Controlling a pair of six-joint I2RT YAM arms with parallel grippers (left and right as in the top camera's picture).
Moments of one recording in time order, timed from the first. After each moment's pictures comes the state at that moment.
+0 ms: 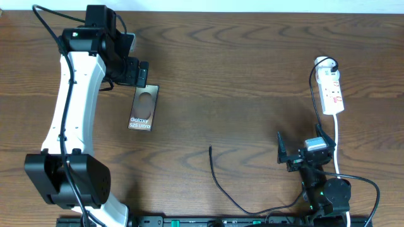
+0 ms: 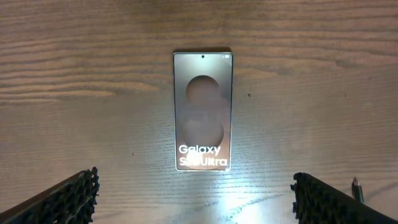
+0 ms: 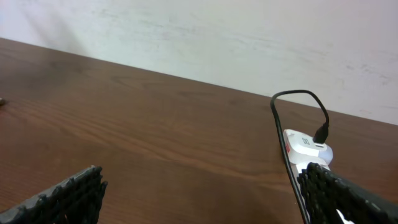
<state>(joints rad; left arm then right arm) -0.01 1.80 1.76 -1.28 0.07 0.11 0.10 0.01 0.01 -0.06 -0.09 -0.14</state>
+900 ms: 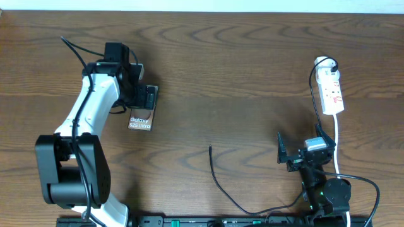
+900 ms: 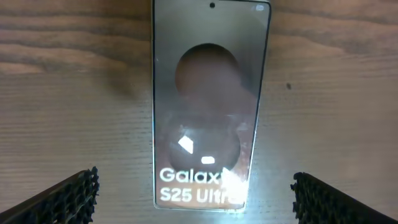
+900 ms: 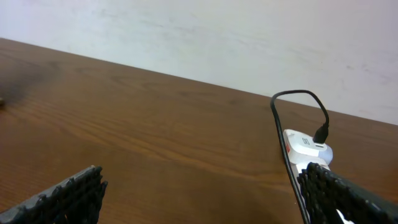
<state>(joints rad) -0.01 1.80 1.29 -0.87 0.07 0.04 0.10 0.01 0.01 -0.06 -0.09 -0.14</state>
